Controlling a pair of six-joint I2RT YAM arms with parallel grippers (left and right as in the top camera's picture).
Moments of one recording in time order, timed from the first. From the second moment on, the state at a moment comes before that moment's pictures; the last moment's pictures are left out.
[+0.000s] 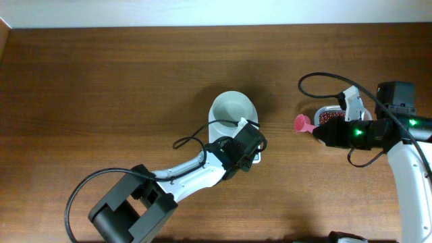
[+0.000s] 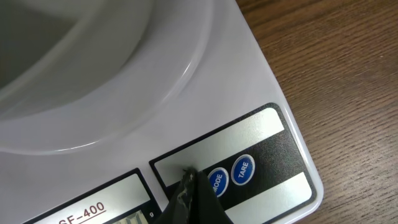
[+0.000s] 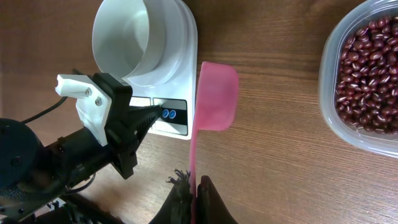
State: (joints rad) left arm -0.83 1.78 0.96 -0.24 -0.20 -0.33; right arm -0.19 1.32 1.16 -1.11 -0.60 -0.06
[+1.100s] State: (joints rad) left arm -0.84 1.78 0.96 -0.27 -0.22 -0.36; right arm -0.19 1.32 1.16 -1.11 -0.60 -0.06
